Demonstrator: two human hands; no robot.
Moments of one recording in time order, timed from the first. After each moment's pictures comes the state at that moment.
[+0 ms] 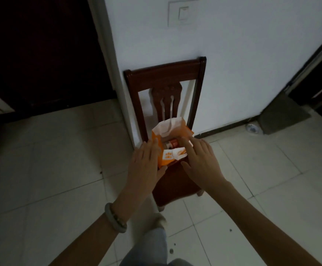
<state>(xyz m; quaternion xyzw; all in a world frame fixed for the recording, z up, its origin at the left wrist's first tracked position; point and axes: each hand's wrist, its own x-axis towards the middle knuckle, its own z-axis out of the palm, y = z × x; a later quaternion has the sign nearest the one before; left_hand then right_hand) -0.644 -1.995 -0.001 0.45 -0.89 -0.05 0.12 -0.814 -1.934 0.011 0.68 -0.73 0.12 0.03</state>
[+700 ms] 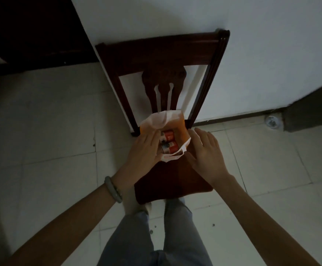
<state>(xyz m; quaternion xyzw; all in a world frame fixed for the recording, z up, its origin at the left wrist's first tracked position) -0.784 -2.127 -0.092 0.45 -0.88 -0.11 0.04 -0.980 -2.063 -0.067 0.71 -0.68 0.15 -0.08</state>
